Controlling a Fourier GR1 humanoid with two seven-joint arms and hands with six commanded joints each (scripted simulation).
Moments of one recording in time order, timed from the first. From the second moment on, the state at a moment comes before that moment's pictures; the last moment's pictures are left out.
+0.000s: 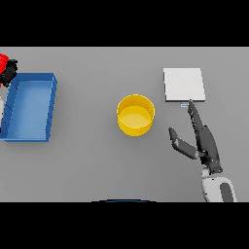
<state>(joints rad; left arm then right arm) -0.64 0.49 0.10 -0.99 -0.35 0.03 0.46 0.10 -0.10 0.11 -1.68 0.19 0.02 -0.17</state>
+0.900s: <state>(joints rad) -0.47 0.51 0.03 -1.20 -0.28 -0.18 0.56 0.09 -0.10 0.12 -1.69 0.21 0.01 -0.16</state>
